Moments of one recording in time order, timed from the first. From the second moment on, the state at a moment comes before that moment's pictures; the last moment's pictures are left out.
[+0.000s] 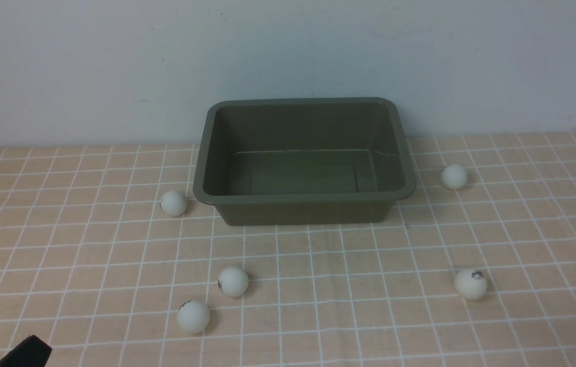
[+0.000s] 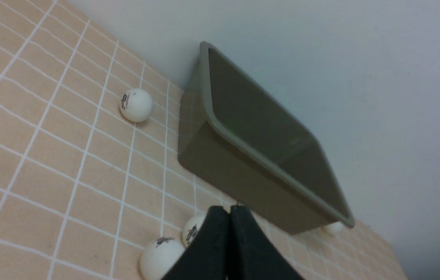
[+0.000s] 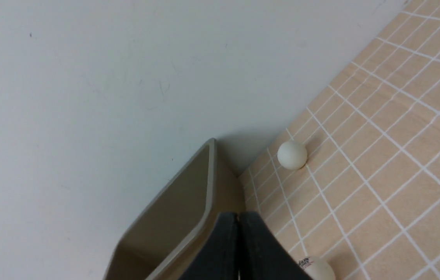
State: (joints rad) right arm -0.06 -0.01 0.03 0.74 0.23 0.19; left arm 0.01 -0.01 0.03 -0.96 0.26 0.13
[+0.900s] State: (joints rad) right arm -0.06 0.33 -0.47 0.81 0.71 -0.51; left arm 0.01 0.44 -0.41 -1.09 0.66 0.99
